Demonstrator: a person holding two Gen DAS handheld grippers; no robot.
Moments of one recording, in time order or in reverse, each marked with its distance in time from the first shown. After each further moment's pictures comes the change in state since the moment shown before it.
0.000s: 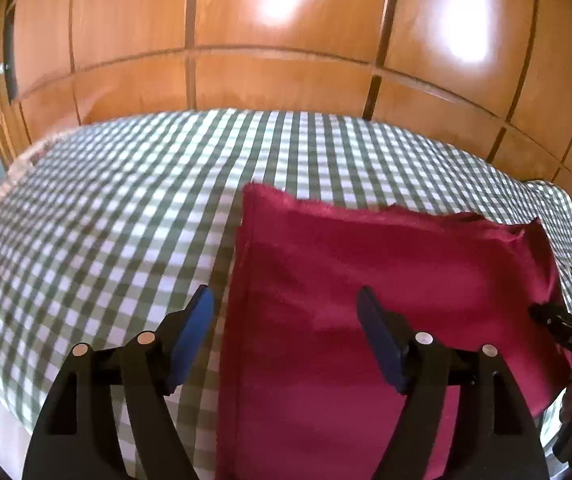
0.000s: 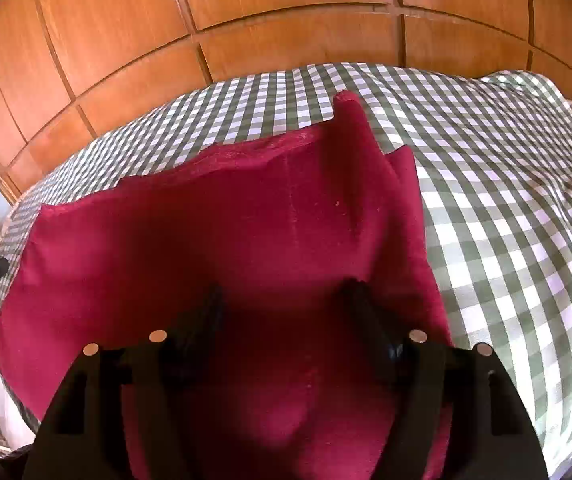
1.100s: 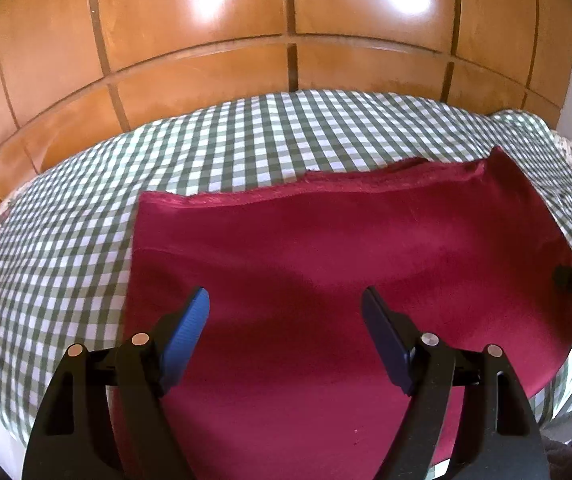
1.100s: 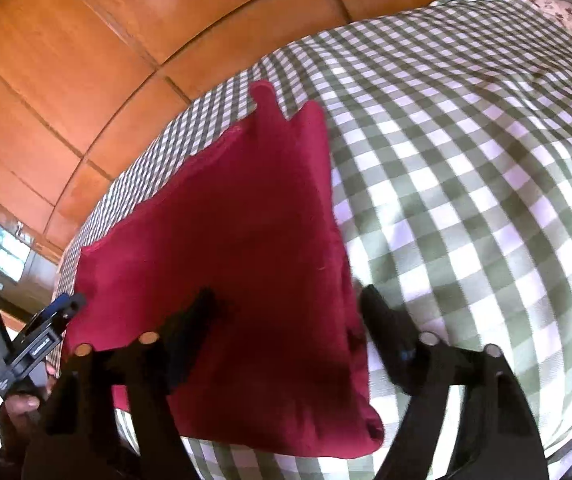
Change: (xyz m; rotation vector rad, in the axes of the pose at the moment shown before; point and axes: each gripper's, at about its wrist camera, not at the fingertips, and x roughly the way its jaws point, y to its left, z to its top) left arm 0.022 -0.085 -0.012 0.225 0.070 -0.028; right arm -0.031 -0.069 -0.026 0.264 0.067 0.206
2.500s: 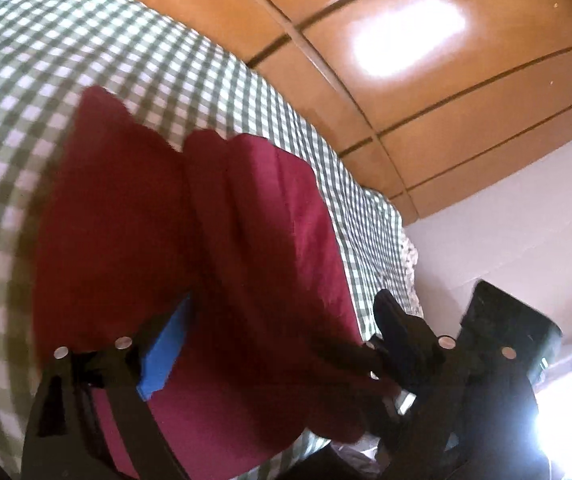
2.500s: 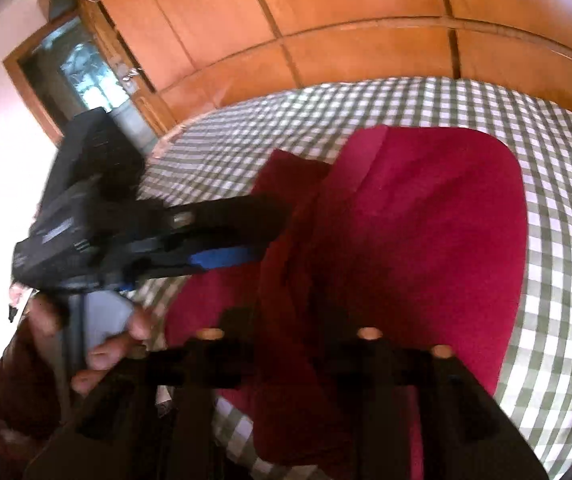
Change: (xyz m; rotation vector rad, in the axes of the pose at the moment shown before) left arm 0.017 0.100 0.003 -0.520 0.122 -0.780; right arm 0.058 0.244 -0.042 -0.563 0.172 0.321
